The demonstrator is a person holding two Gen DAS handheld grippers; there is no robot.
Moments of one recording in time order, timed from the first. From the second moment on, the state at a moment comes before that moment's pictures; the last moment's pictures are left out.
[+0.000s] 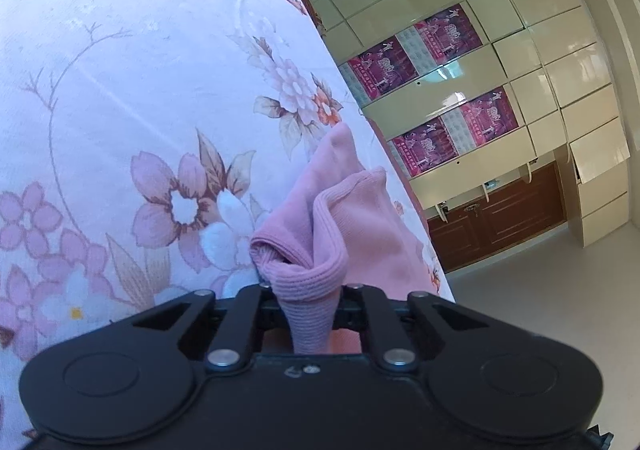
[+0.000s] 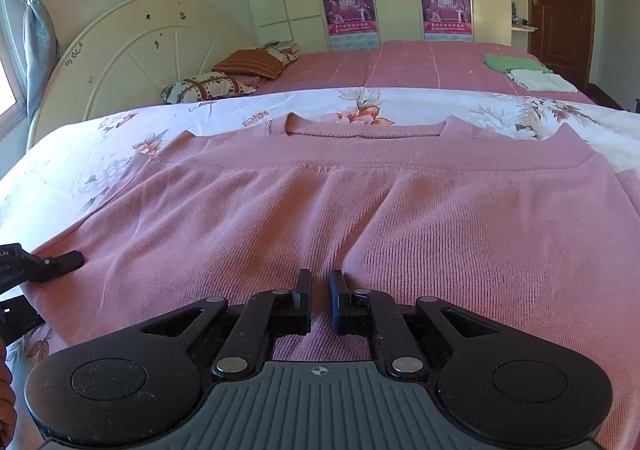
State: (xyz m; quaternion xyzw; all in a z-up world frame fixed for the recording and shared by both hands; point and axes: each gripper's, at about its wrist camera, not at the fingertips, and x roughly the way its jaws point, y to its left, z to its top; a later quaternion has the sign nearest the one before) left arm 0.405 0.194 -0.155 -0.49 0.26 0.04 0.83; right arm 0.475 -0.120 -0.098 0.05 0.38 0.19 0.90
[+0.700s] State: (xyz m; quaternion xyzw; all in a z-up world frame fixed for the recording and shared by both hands) left arm 0.429 0.093 -0.047 -0.29 0.26 -0.03 0.92; right arm 0.477 -0.161 -0.093 0.17 0.37 0.22 0.89
